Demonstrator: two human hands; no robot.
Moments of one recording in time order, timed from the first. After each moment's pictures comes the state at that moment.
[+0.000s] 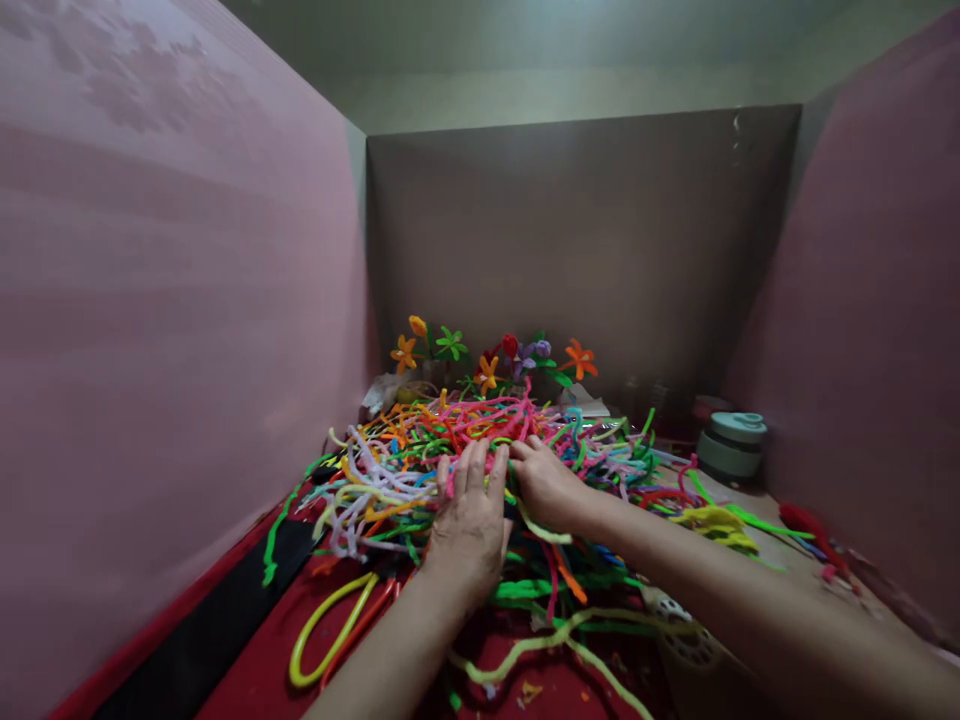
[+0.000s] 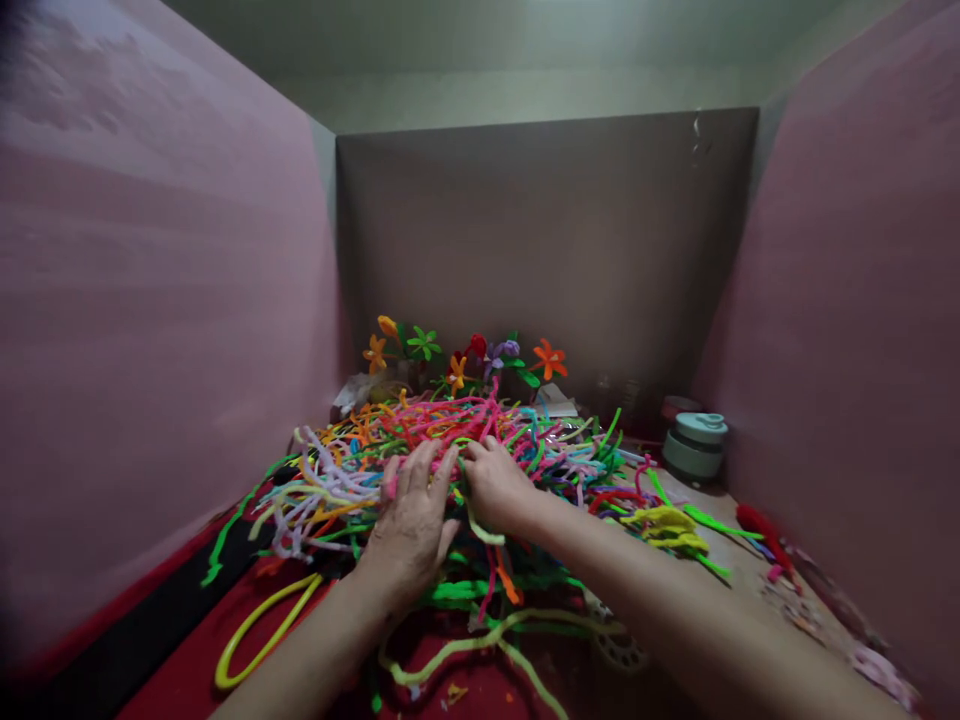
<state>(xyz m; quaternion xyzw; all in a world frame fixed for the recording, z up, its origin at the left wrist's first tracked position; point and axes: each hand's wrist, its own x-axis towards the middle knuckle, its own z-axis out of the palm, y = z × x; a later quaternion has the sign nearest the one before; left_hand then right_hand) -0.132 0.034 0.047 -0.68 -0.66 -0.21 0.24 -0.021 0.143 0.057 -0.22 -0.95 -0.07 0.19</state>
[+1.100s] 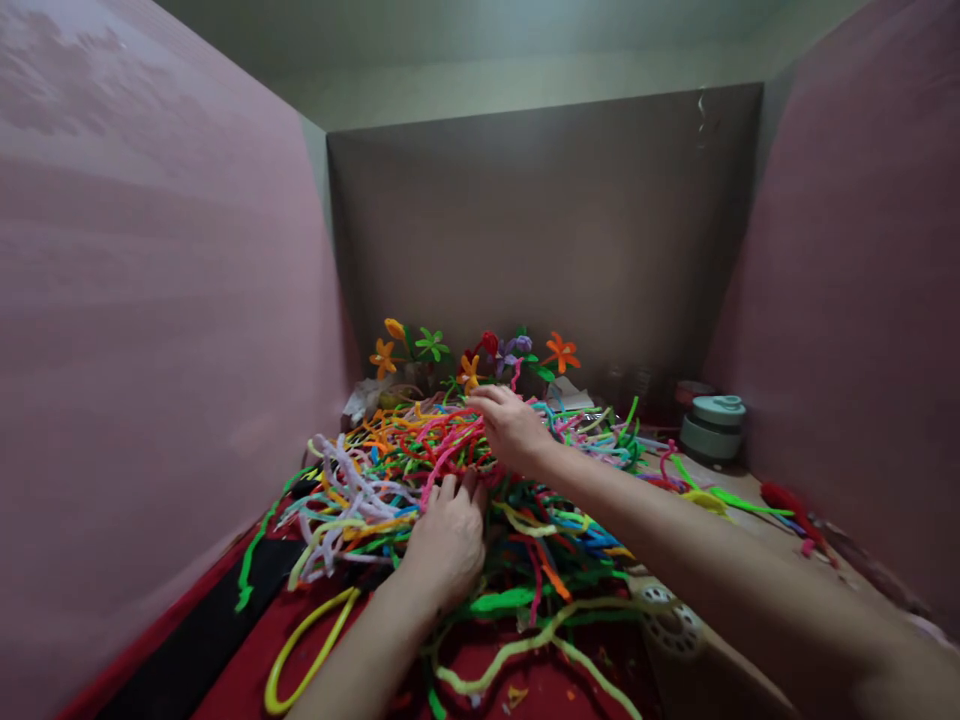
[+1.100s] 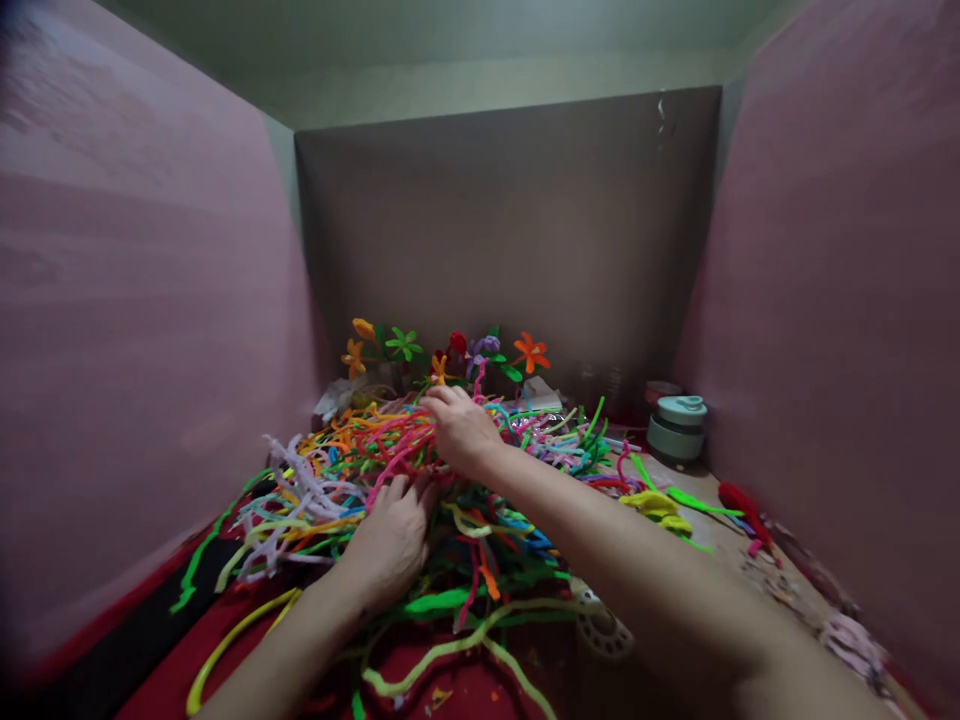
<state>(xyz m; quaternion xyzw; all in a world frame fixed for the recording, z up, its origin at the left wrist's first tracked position) -0.144 0.042 0.045 -0.73 -0.65 -0.06 0.19 -0.041 0.163 0.098 -0.26 -0.90 -0.05 0.34</state>
